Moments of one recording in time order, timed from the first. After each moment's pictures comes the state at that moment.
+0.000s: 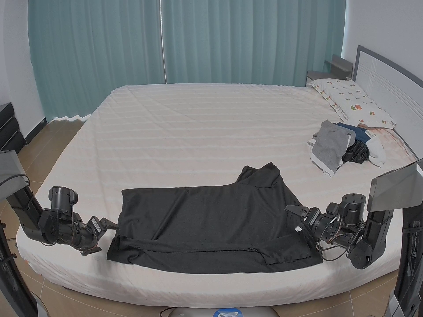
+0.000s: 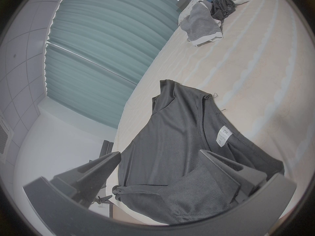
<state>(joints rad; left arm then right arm) 0.10 2.04 -0.55 -0.54 -0.30 -0.75 0.23 2.32 -0.40 -1.55 0.27 0.92</state>
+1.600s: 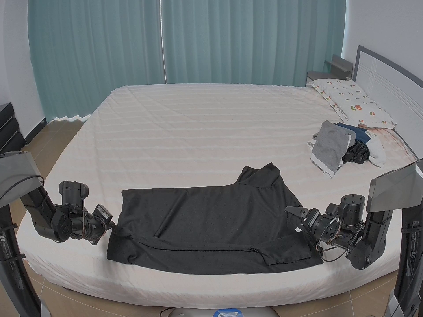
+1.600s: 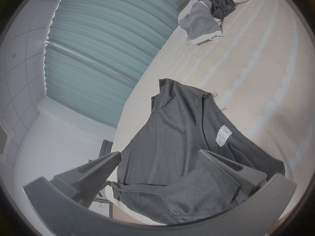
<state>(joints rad) 0.04 2.14 -0.62 -0.70 -0.18 -0.94 0.23 2.33 -0.40 -1.55 0.27 0.92</state>
